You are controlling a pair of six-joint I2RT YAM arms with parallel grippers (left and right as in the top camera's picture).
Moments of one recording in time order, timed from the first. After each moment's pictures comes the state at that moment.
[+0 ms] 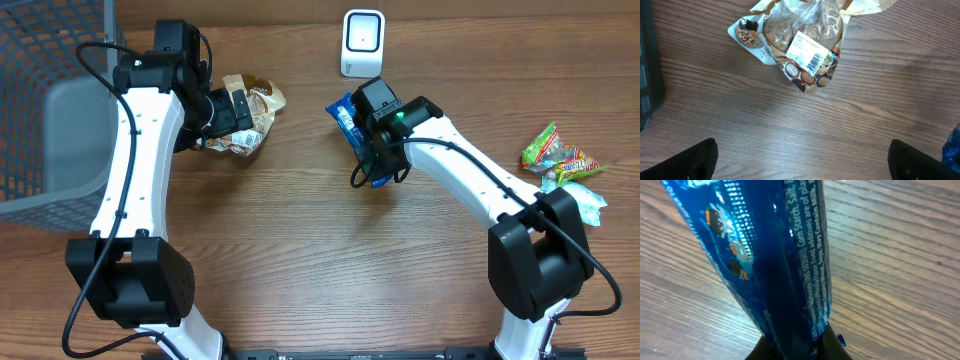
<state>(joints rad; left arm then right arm) 0.00 1.85 1.79 -1.27 0.07 -0.32 0.53 1.96 1.55 -0.96 0.03 0.12</state>
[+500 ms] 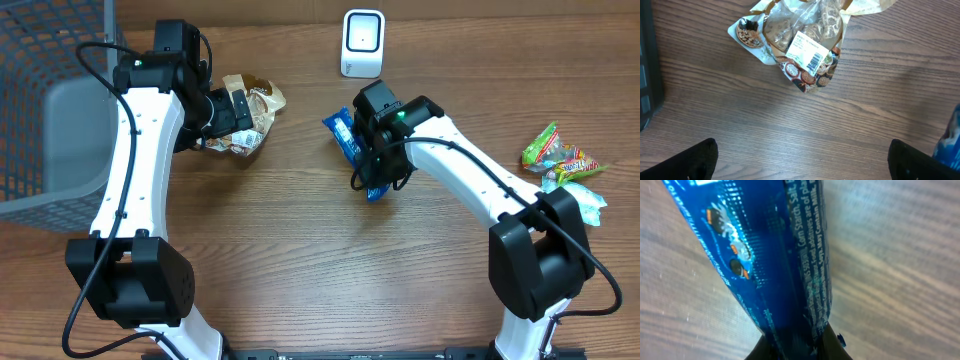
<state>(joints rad) 0.00 1.85 1.79 -1.27 0.07 -0.32 0.52 1.96 1.55 -1.01 -0.09 0.13</state>
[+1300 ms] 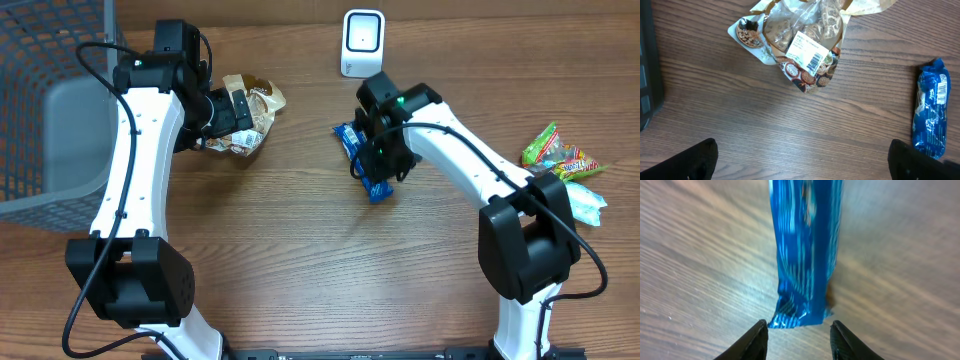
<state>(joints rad) 0.00 1.85 1.79 -1.27 0.07 -0.32 0.50 2.05 1.68 -1.11 -0.09 0.04</state>
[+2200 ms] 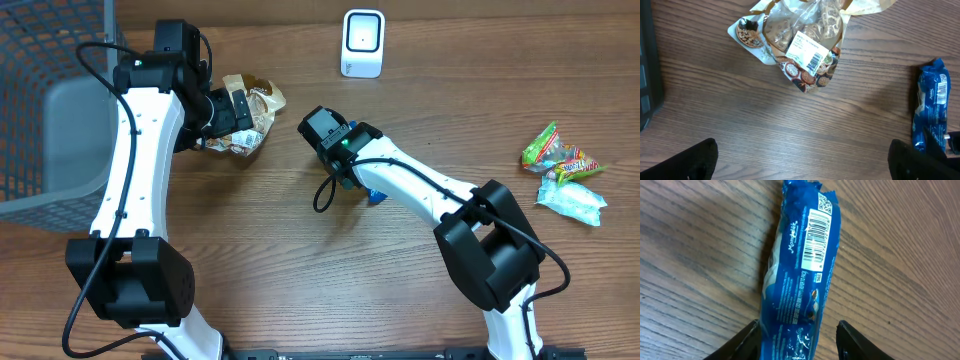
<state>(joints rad) 0.00 1.85 1.79 -1.27 0.07 -0.32 0.71 2.11 1.59 -0.81 0.44 -0.02</state>
